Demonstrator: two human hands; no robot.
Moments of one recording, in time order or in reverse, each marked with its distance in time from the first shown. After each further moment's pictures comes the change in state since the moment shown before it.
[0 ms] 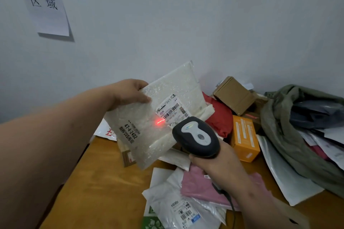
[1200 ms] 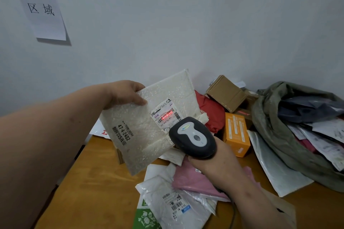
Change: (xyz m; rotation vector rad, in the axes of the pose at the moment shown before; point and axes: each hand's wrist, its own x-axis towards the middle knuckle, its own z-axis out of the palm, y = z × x) left_hand -0.019 0.026 0.022 -0.006 -0.043 -0.086; right_hand -0.021 0.023 -0.026 -0.092 0.014 -0.059
